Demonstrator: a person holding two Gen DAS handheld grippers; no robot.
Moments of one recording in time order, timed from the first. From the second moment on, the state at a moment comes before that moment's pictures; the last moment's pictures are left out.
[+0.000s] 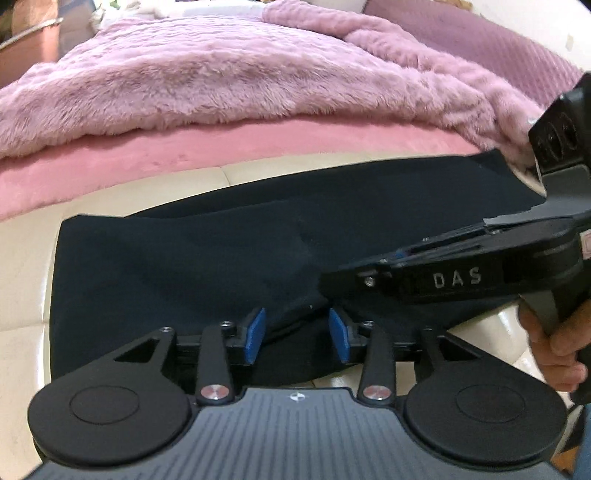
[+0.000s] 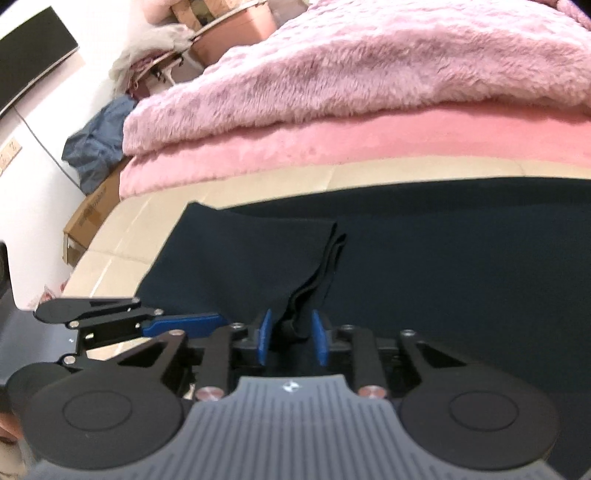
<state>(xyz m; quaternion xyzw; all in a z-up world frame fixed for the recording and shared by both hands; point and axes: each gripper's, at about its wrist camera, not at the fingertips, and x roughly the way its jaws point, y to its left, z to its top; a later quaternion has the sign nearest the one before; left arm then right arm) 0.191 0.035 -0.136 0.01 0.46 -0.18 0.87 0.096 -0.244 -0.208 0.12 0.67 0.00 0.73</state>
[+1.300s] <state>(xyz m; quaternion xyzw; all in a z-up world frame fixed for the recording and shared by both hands) 0.206 0.033 -0.131 0.04 0.47 -0.22 0.86 0.088 -0.233 -0.211 -0.03 0.67 0.11 0.73</state>
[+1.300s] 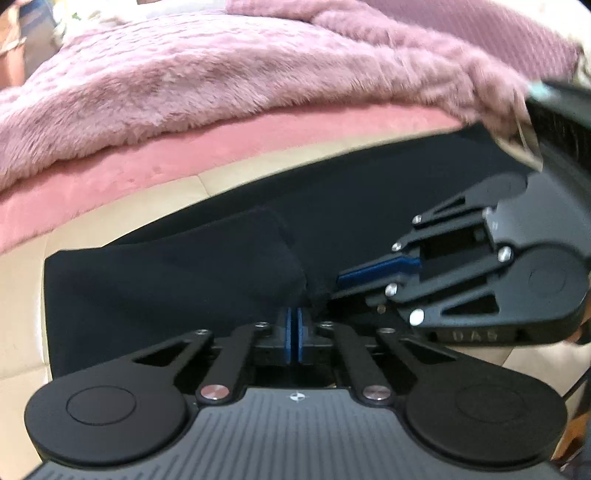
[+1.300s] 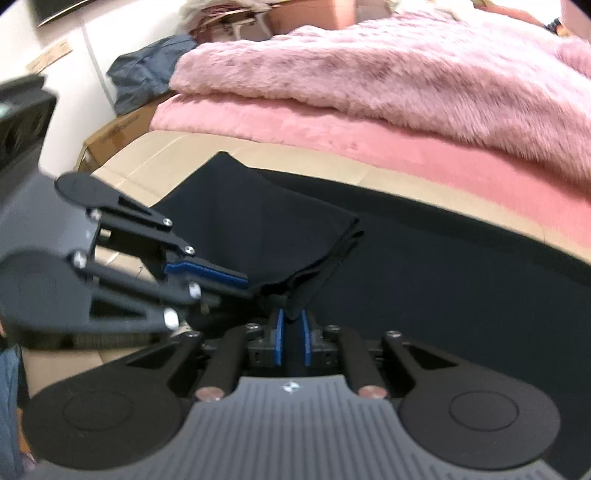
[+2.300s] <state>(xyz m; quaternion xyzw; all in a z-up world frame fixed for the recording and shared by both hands) 0.243 0.051 -0.152 -0.12 0.54 -0.22 0.80 0.075 -0.232 -0.223 0.01 0.69 0.10 0.72</state>
